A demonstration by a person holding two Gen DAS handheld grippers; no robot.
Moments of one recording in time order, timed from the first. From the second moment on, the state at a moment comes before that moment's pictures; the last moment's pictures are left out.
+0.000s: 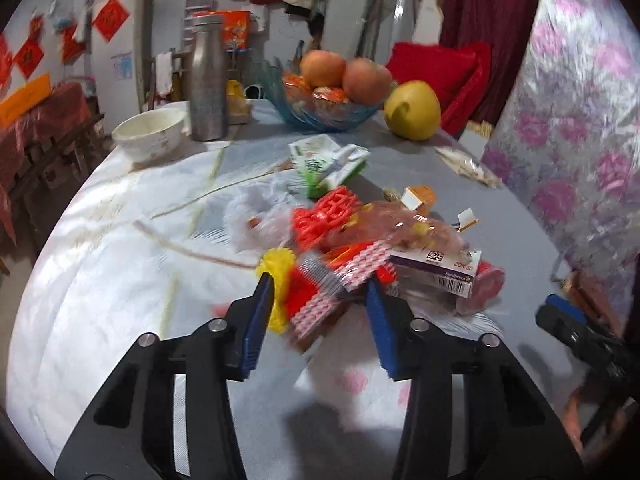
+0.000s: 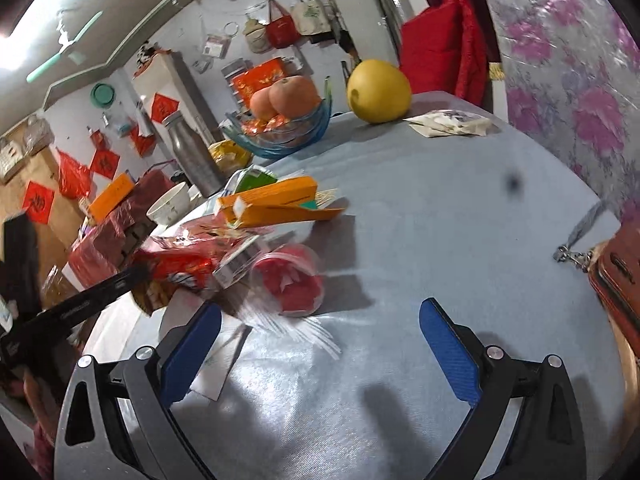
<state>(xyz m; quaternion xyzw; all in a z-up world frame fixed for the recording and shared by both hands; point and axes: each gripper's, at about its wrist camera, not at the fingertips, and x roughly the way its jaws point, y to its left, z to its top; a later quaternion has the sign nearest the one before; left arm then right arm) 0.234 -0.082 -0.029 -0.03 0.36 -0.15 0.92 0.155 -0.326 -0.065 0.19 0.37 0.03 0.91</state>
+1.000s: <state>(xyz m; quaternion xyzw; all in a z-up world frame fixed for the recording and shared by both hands) 0.202 -0.074 -0.049 -0.02 0.38 -0.07 0.92 0.154 -0.326 -0.075 0.20 0.38 0.05 0.90</state>
